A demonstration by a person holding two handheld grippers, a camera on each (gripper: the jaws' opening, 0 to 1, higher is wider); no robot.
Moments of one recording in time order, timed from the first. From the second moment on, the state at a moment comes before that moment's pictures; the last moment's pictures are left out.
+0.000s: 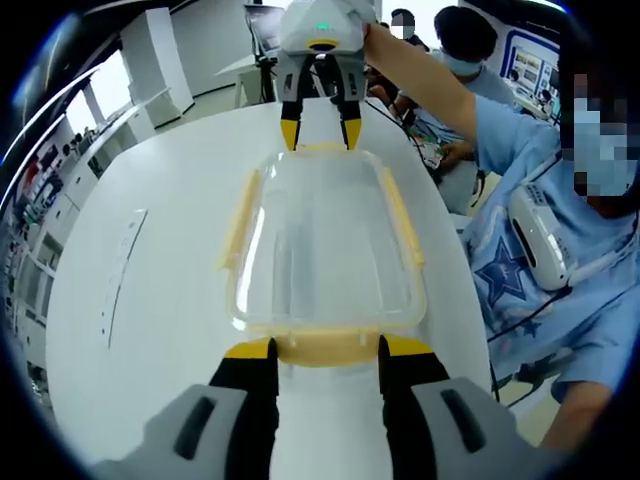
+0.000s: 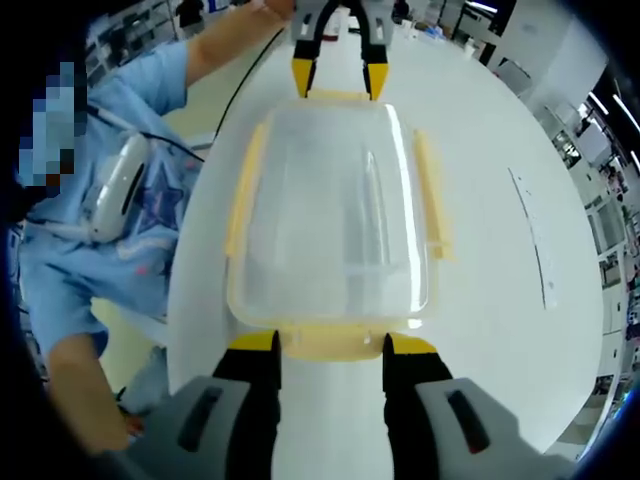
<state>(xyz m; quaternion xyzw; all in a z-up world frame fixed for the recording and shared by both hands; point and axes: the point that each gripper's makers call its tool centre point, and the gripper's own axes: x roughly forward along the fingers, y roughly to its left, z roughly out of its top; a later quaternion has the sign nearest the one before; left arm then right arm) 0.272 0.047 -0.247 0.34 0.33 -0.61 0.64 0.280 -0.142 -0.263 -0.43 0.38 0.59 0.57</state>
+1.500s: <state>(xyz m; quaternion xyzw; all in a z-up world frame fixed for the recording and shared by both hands) 0.257 0.086 -0.251 0.34 0.35 -0.59 0.64 0.274 -0.102 -0.258 -0.45 0.37 0.60 0.55</state>
